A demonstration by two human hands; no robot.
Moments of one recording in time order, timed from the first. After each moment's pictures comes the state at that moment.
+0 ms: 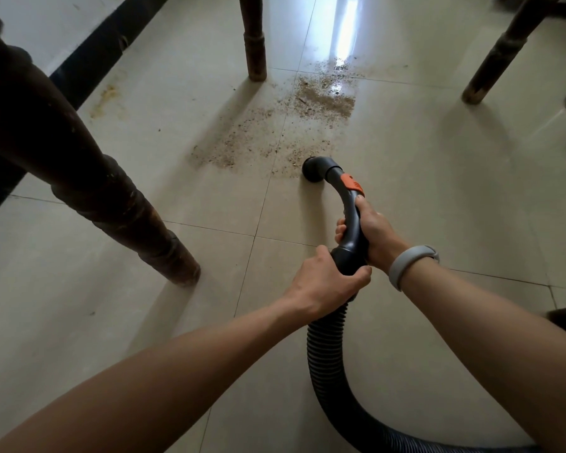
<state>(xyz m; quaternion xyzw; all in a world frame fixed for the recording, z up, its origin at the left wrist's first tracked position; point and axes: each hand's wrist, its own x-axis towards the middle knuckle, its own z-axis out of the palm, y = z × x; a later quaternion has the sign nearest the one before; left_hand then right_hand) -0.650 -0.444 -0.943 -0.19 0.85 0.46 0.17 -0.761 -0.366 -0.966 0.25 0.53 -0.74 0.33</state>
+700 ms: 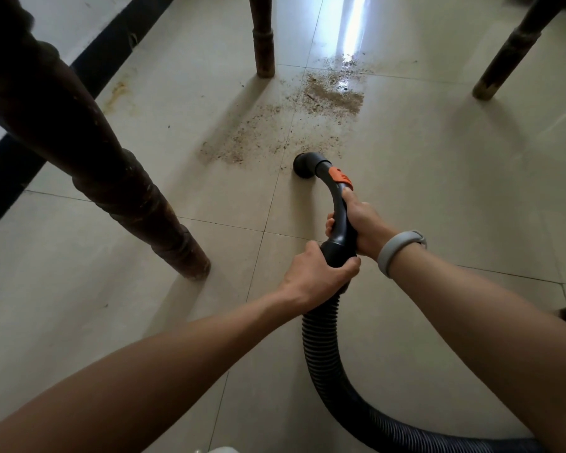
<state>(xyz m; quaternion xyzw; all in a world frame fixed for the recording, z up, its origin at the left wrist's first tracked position) -0.642 -0.466 -0.941 -0.22 0.82 0.49 0.18 -0.757 -0.397 -0.960 0.22 0.59 -0.70 0.34</state>
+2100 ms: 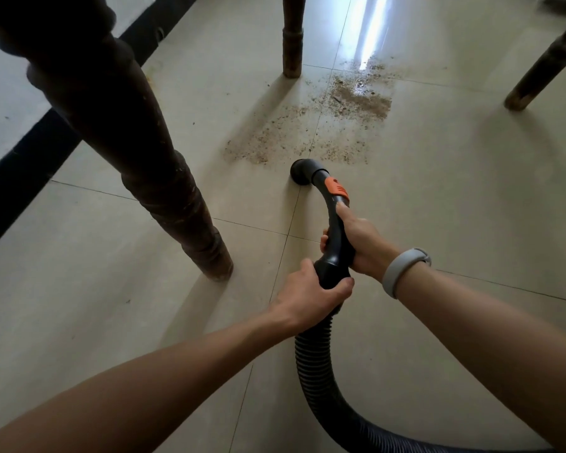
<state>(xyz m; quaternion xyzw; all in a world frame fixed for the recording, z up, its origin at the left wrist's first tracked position) -0.611 -0.513 -0.948 -0.23 0.82 0.50 0.19 -0.726 -0.443 -0.957 0.20 0.60 -0.69 0.36</state>
